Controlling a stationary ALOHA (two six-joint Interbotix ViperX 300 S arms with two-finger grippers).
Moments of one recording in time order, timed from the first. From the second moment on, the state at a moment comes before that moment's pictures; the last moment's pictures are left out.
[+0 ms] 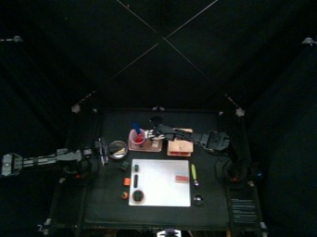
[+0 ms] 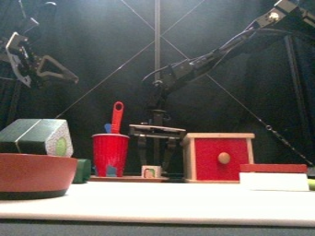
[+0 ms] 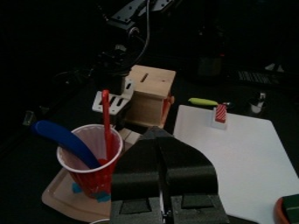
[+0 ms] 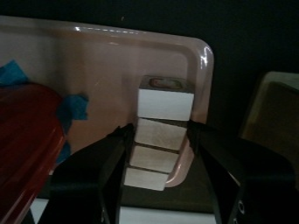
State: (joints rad) left arm 0.26 -0.96 1.33 -0.02 -0.27 0.00; right arm -0.40 0.57 -0.23 -0.11 1.05 1.14
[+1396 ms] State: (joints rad) left arm 0.26 -0.96 1.33 -0.02 -0.27 0.00; right arm -0.39 0.44 -0.38 -0.10 1.32 1.07
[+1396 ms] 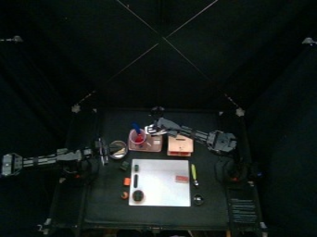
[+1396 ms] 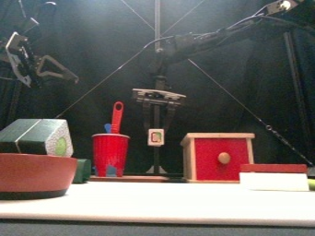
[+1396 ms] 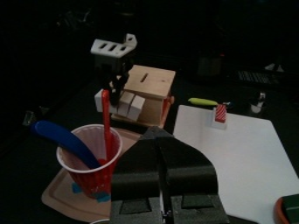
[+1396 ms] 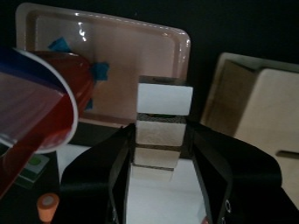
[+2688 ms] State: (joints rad) left arm 0.27 -0.96 1.33 -0.02 -0.30 0.00; right arm 0.08 0.32 -0.02 0.04 1.14 1.49
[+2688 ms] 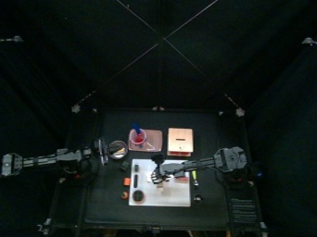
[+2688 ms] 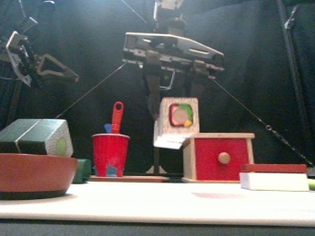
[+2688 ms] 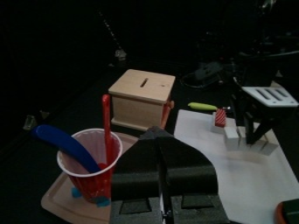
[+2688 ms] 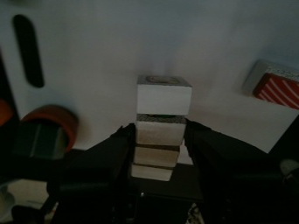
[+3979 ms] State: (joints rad) left arm 0.27 -0.96 1.34 -0.02 -0.30 0.00; right arm 0.08 0.27 0.20 0.00 0.91 1.60
